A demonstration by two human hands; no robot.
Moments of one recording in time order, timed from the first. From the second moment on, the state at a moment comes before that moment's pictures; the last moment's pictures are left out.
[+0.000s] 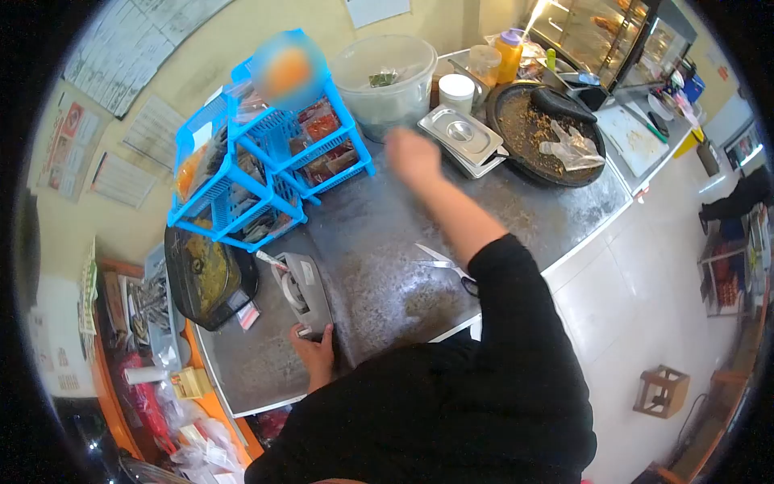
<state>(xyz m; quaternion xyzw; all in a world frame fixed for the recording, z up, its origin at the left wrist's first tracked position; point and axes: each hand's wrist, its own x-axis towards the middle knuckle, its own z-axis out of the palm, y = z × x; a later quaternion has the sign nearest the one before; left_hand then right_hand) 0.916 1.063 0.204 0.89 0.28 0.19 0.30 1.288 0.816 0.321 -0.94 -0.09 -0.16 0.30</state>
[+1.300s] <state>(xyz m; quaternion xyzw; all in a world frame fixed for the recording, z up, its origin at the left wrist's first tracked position) 0.943 1.009 0.188 0.72 0.46 0.38 0.37 1.253 0.631 0.229 -0.46 0.17 0.09 0.86</state>
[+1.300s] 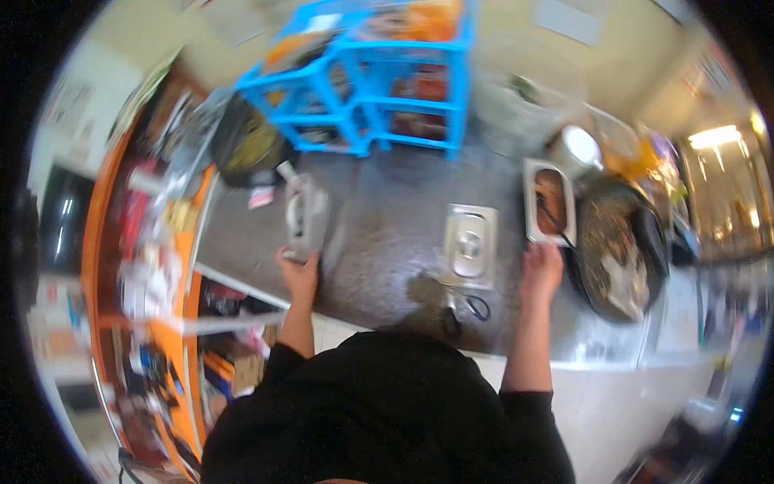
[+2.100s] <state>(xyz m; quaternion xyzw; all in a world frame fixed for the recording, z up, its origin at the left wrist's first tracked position) 0.778 1.254 0.195 0.75 0.33 0.31 0.48 1.055 0.860 0.244 -0.54 0.15 0.17 0.81</state>
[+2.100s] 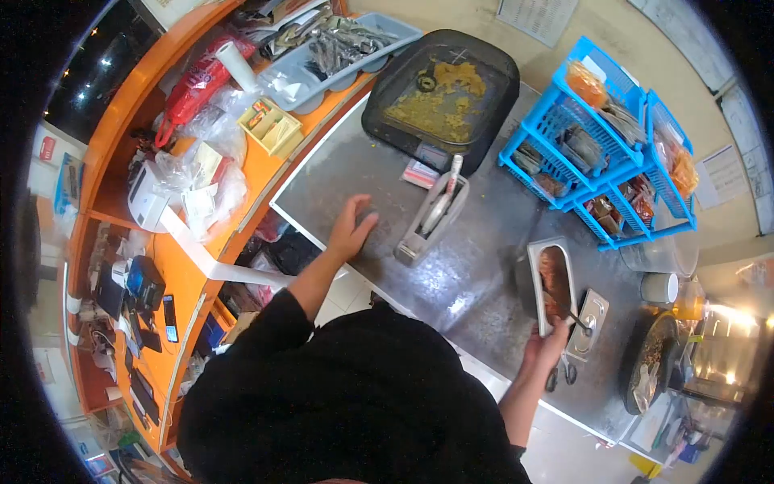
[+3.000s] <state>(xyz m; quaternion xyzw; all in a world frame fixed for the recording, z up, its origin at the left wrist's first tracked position) 0.825 1.328 0.316 0.64 0.26 0.23 0.69 0.906 0.966 0.330 -0.59 -0.27 0.50 0.57</state>
